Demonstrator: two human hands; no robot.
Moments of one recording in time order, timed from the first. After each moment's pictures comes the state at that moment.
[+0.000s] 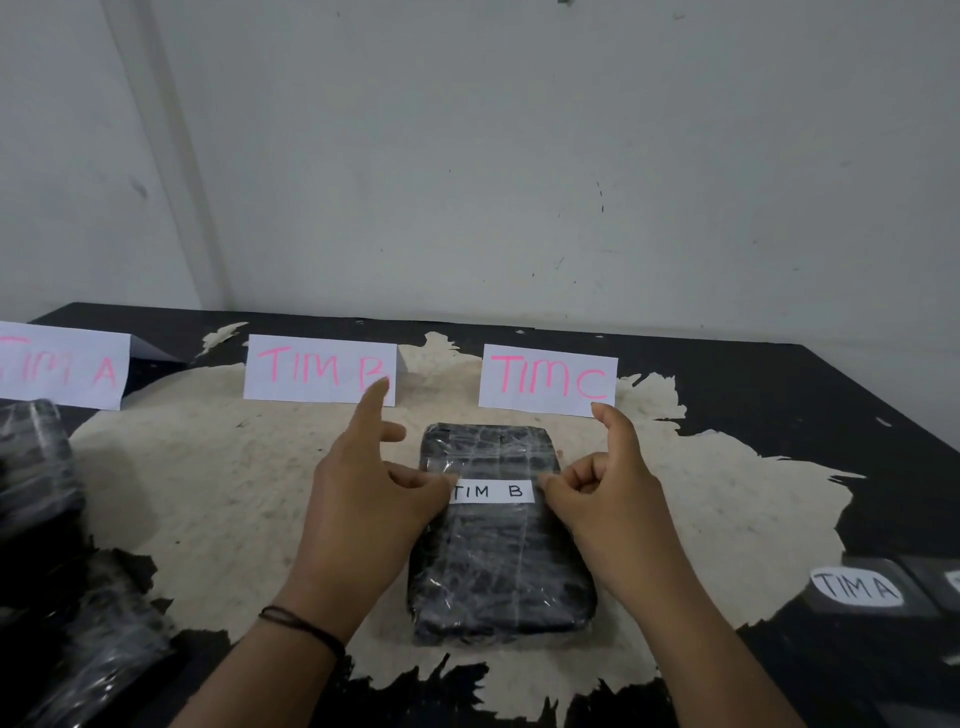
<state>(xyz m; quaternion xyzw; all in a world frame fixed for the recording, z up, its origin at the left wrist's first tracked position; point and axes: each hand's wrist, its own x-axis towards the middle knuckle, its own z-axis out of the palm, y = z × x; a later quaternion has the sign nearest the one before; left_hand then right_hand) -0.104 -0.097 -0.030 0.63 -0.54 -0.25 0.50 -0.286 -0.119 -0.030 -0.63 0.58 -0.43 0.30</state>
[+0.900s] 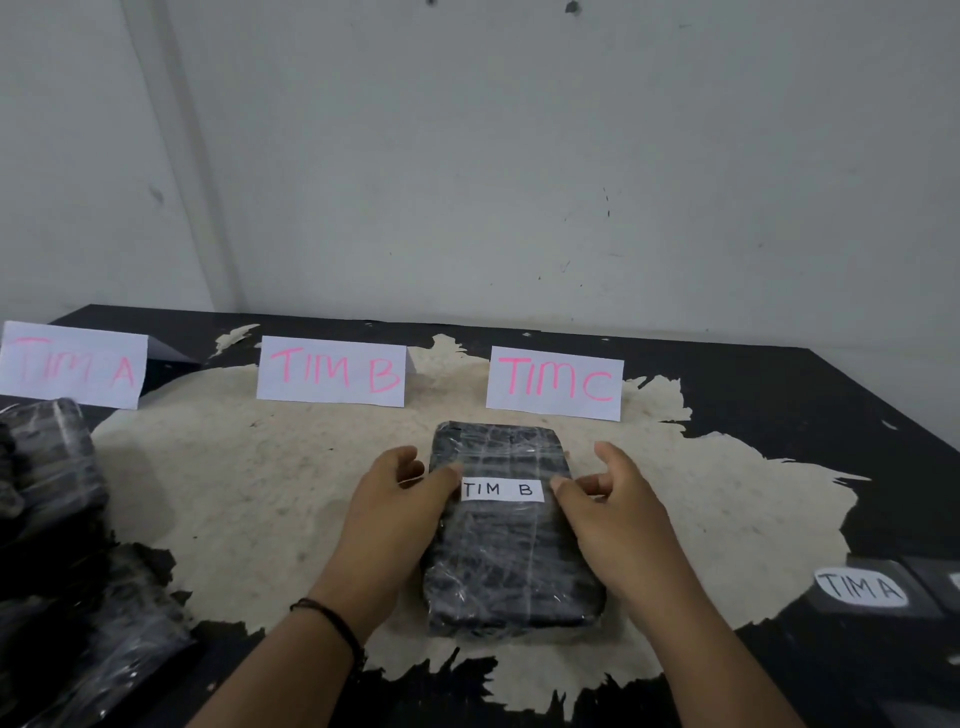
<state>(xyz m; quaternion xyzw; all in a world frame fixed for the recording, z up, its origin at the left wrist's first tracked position) -0.112 -0.102 -0.046 0.63 -0.41 -0.43 0.50 -0.287 -0.118 -0.038 -0.58 0.63 -0.37 0.36</state>
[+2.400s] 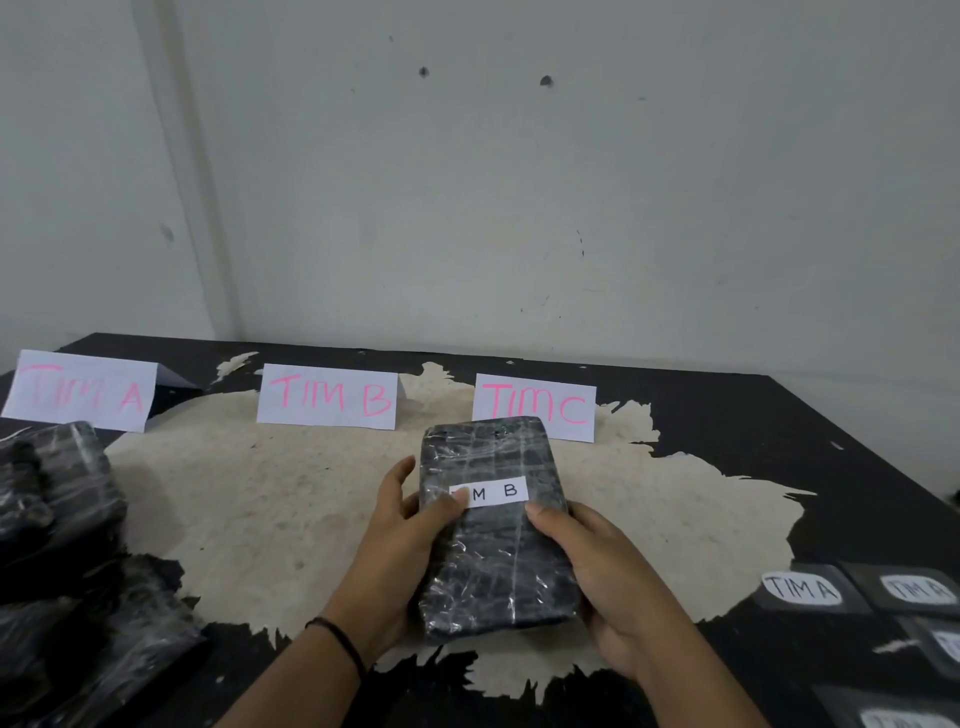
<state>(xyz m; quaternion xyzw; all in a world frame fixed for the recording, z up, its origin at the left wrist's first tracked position) -0.124 -0.086 -0.052 0.45 -0.35 -0.58 0.58 -0.294 -0.088 -0.034 -0.45 0.50 -0.41 0.62</state>
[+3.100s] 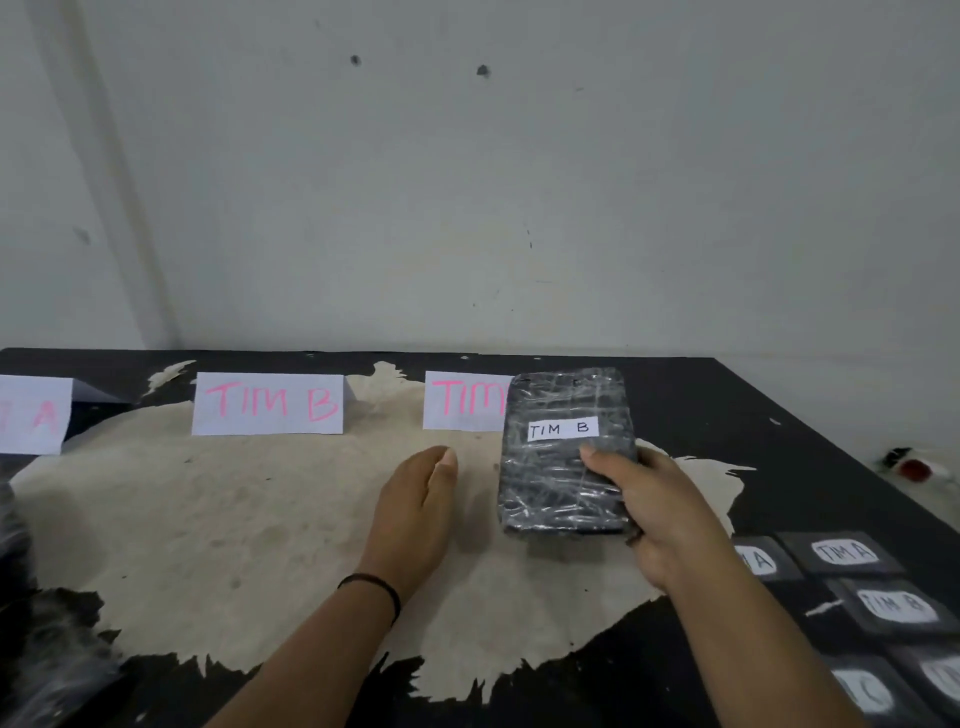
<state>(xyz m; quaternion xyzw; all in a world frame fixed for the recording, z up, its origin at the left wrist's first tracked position) -0.169 -0.130 -0.060 0.57 -0.61 -0.23 0.50 -0.370 -0.130 -0.019 -0.36 0.58 -0.53 0.51</state>
